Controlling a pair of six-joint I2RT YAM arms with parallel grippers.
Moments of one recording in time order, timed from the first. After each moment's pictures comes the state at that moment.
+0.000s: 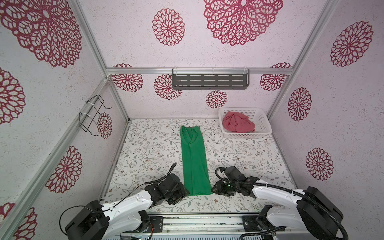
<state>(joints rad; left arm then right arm) -0.84 1.08 0.32 -0.18 0.21 -1.35 0.79 1.23 0.45 -0.19 -0.38 0.87</state>
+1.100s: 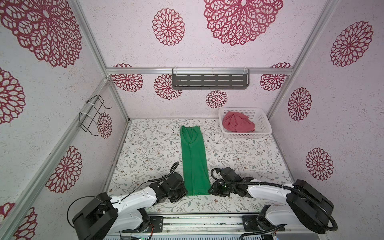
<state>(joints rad) -0.85 1.22 0.38 -0.16 0.15 -1.34 0.85 1.34 0.45 -0.06 -0.39 0.91</state>
